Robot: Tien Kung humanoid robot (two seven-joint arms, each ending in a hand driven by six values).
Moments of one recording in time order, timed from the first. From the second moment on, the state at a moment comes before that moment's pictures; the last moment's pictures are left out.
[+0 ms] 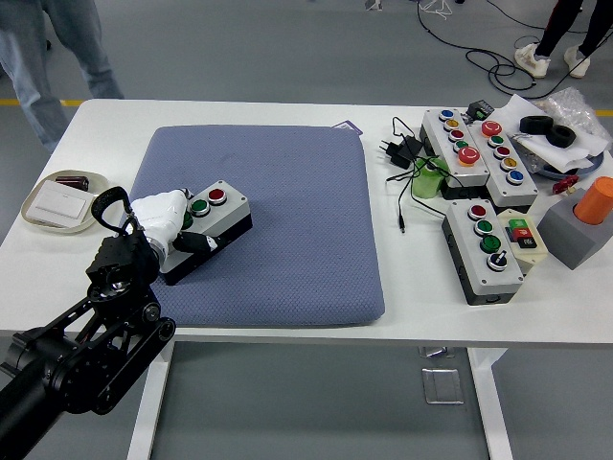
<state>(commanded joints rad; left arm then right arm) -0.47 0.12 -1.04 -1.25 2.27 -0.06 0.65 0.08 -0.16 0.71 0.18 -0.60 -0.29 -0.14</state>
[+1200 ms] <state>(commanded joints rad) -0.67 0.31 -0.81 -1.09 2.27 0.04 -0.07 0.09 -0.16 0.71 0.18 -0.60 -0.29 -0.14</state>
